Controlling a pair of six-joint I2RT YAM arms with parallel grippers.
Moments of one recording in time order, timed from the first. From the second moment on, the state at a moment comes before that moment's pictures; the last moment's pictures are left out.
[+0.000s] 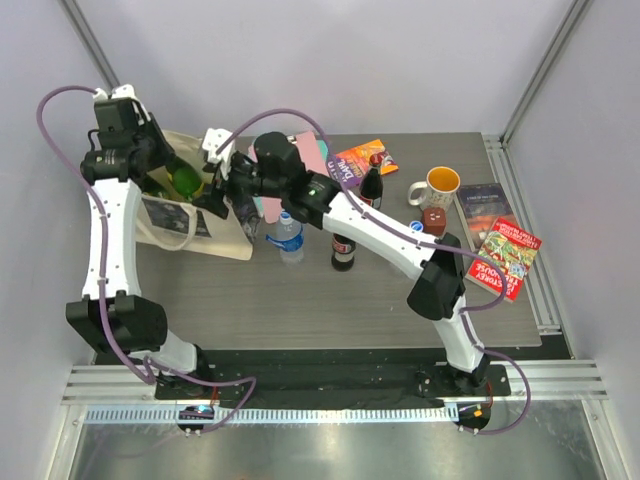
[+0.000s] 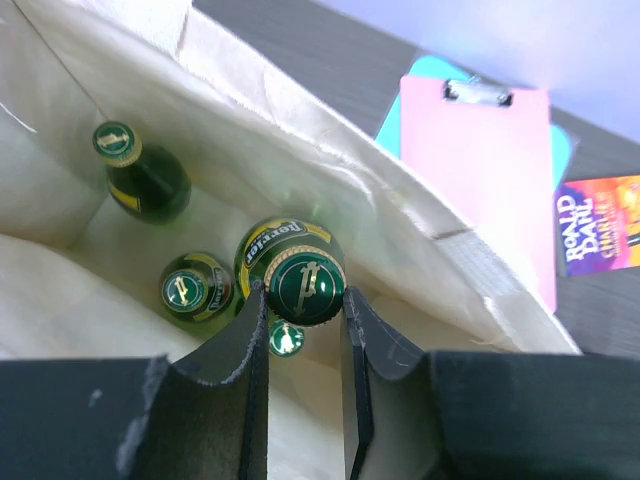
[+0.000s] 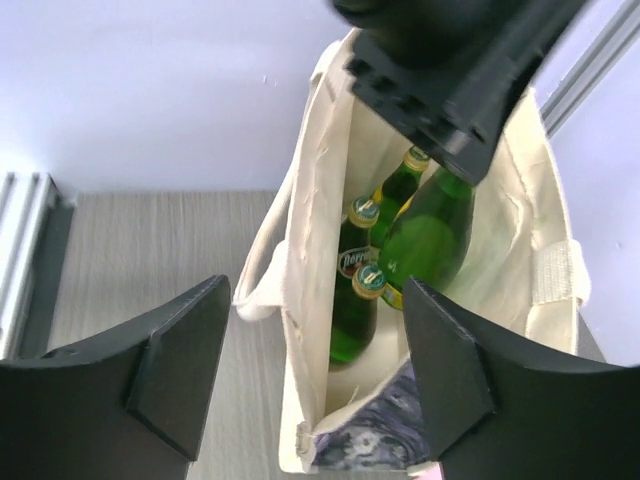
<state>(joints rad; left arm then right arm) 0.13 1.54 1.76 -0.78 0.01 -0.27 0.98 2.10 2.16 -0.12 -0.38 -0.25</state>
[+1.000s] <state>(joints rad) 0.12 1.32 1.85 -0.84 0.17 -0.39 0.96 2.28 2.45 -0.06 -0.34 -0.02</state>
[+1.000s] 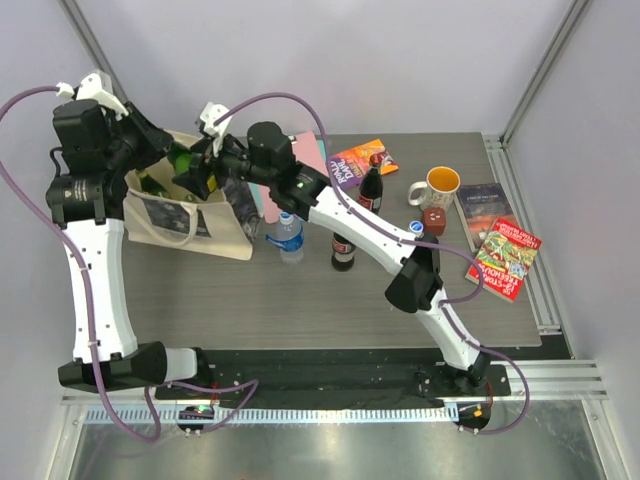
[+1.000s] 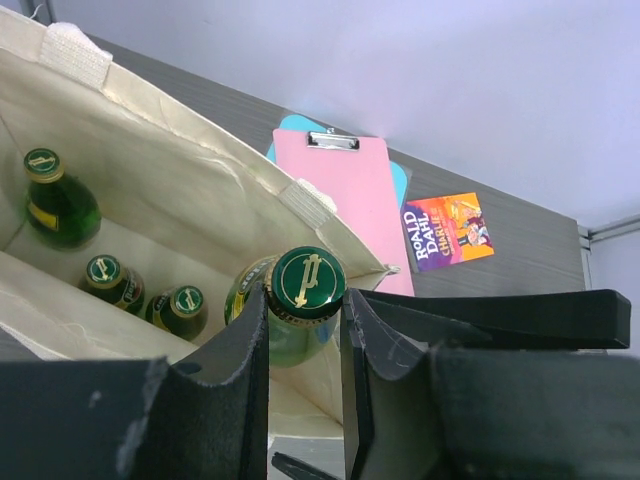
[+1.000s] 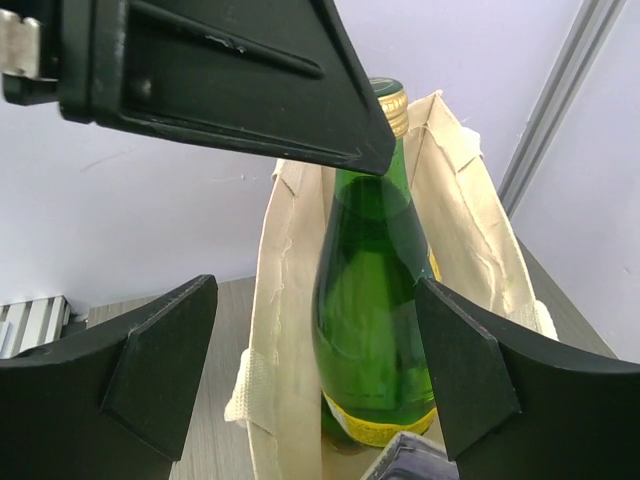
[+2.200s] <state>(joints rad) 0.10 1.20 1.88 -0.82 0.38 -0.45 0.98 2.19 2.41 -0.17 -0.32 -0.03</state>
